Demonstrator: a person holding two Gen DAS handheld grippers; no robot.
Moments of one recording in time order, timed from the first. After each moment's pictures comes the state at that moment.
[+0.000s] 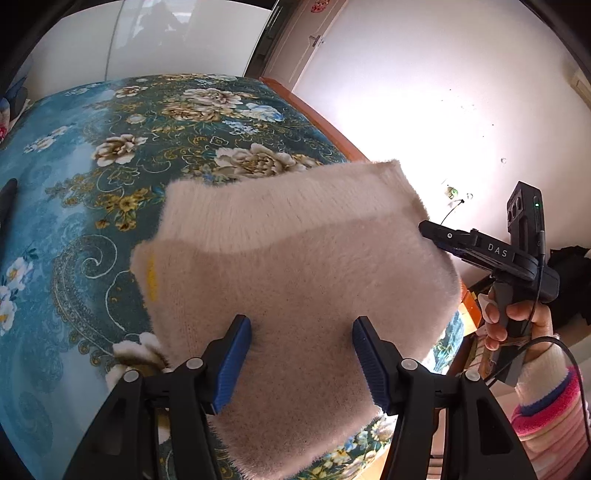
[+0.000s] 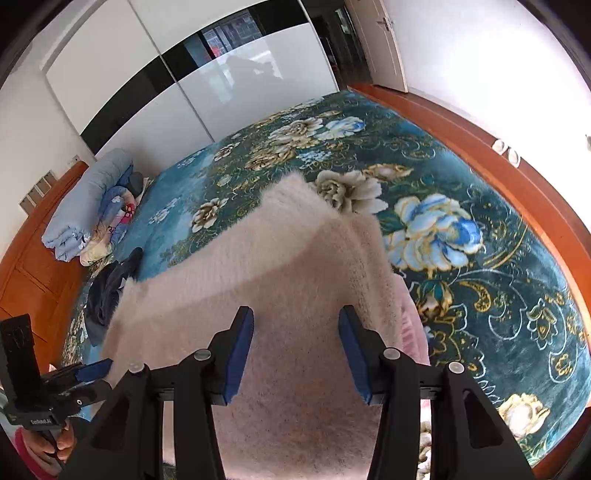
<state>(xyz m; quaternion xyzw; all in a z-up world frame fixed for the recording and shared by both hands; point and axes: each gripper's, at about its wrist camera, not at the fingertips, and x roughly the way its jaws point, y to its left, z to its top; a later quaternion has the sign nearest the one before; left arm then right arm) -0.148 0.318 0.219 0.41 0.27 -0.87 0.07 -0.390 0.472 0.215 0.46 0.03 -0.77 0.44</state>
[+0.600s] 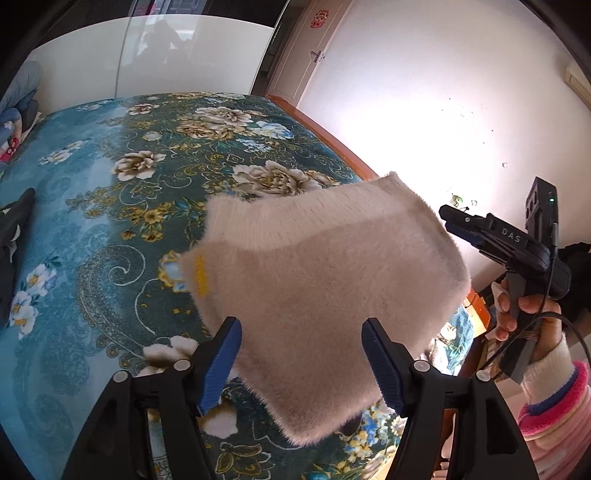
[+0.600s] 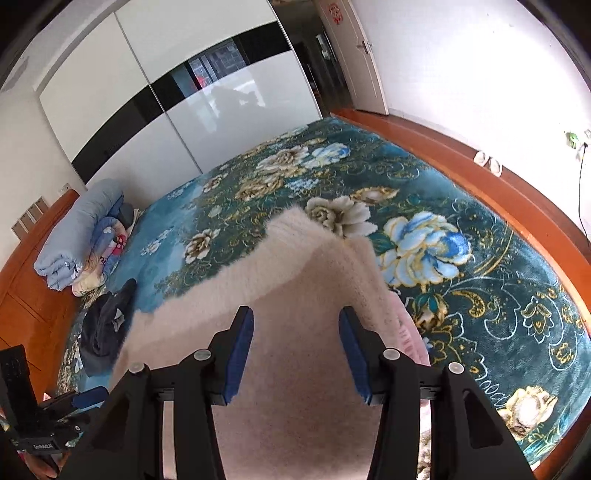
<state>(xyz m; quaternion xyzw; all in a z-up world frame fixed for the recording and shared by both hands) -0.099 0.302 0.232 0.38 0.25 -0.89 0.09 -0.357 0.471 0.250 0.40 0.00 -0.81 0.42</state>
